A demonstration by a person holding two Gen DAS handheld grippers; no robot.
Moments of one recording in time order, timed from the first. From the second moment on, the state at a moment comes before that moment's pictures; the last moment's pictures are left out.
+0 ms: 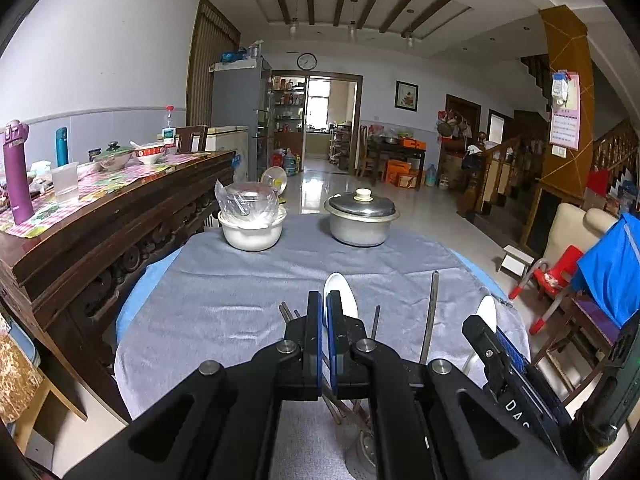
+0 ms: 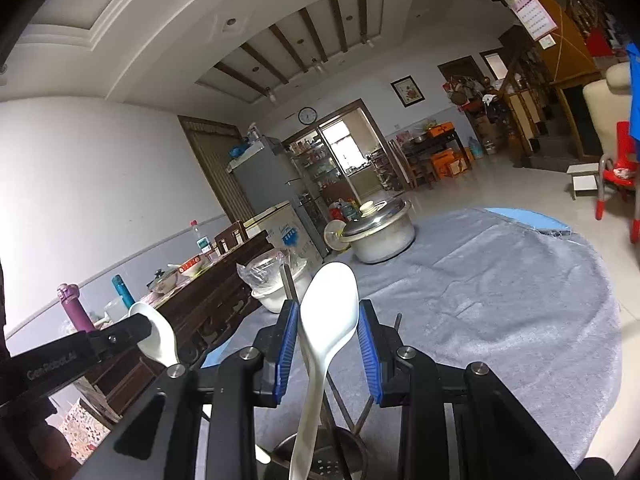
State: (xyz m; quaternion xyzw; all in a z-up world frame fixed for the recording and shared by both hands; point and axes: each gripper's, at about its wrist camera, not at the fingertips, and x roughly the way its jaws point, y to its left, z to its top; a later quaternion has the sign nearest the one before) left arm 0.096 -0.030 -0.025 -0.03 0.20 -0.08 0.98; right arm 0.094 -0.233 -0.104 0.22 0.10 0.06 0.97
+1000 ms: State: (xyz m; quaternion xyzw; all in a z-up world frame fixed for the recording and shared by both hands) left arm 0.099 -0.048 -0.041 0.00 0.23 -0.09 0.97; right arm 0.086 -0.228 -0.121 0.18 0.07 0.04 0.98
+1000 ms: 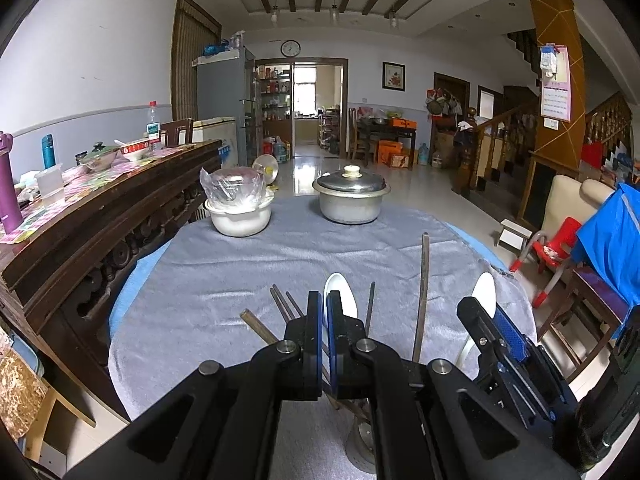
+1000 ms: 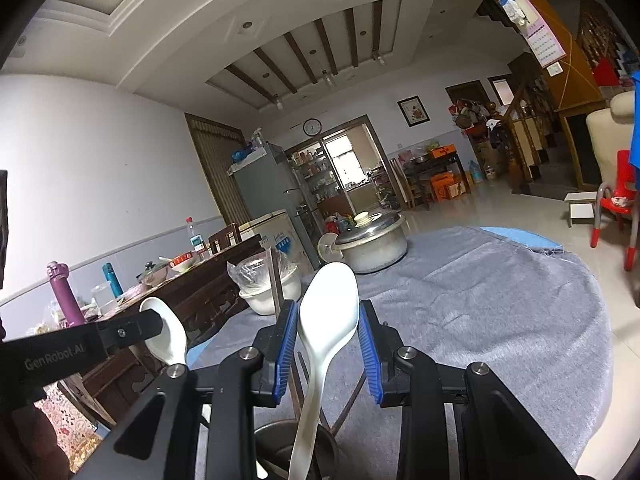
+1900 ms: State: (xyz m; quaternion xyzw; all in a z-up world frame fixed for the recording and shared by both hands) left arm 0.096 -0.039 -0.034 -0.02 0.24 -0.12 0.96; right arm 0.080 -0.215 -0.121 0.15 0.06 0.06 0.99
